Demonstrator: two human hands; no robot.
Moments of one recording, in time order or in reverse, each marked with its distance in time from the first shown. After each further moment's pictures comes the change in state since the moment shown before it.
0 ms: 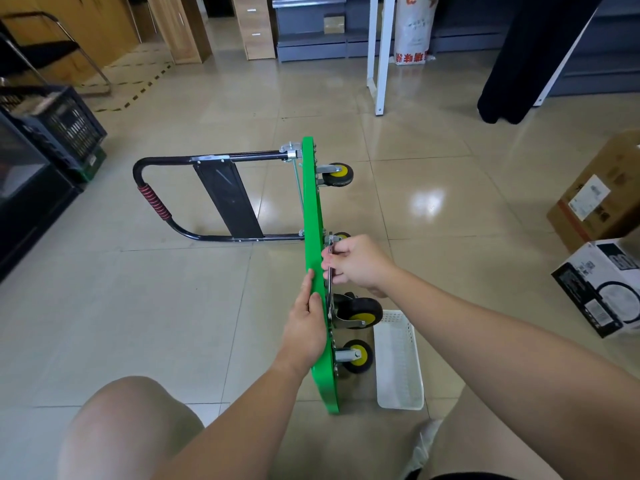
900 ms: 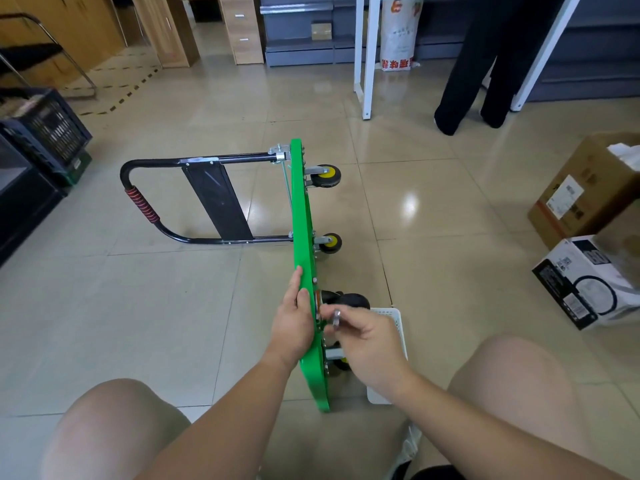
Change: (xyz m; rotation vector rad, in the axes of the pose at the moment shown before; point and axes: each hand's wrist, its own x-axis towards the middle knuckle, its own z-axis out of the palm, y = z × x) left_hand 0.005 -0.006 0.000 -0.042 0.012 0.002; right_hand -0.119 0.068 0.043 0.170 0.238 -0.366
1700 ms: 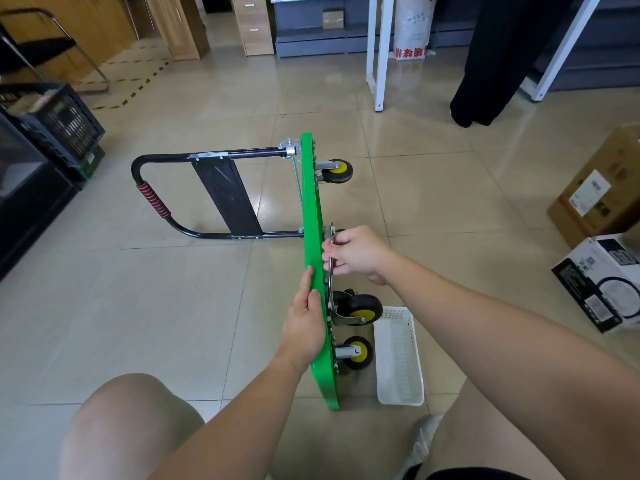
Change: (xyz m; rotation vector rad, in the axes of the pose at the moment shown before) left_hand -0.005 0.006 -0.001 0.061 0.010 0.000; right_hand 0.158 -0.022 -0.006 -0.160 -0.230 0.444
